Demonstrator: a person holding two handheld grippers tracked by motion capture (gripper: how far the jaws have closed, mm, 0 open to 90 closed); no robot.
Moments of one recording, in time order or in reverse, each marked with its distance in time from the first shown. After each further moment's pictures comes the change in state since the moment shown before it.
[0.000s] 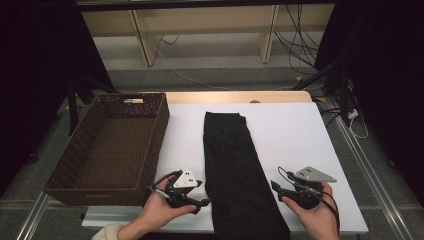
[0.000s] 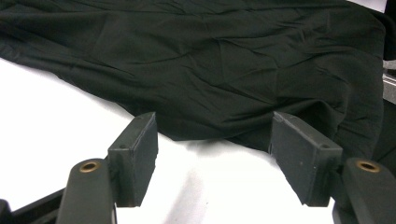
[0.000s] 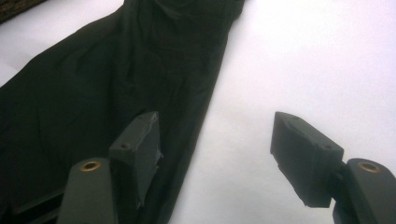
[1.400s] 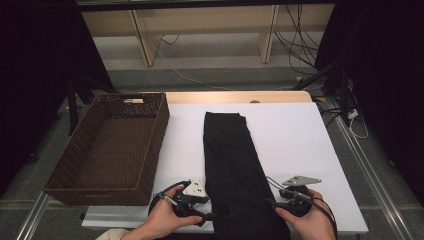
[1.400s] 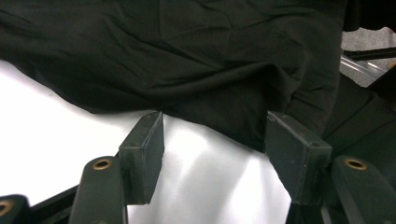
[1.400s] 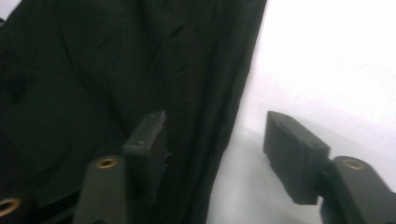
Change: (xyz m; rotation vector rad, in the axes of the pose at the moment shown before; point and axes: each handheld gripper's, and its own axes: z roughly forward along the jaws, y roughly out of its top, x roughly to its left) left arm -0.021 -0.010 0.021 0.115 -0.128 -0.042; right arm 0.021 -0.012 0.006 0.279 0.080 0.053
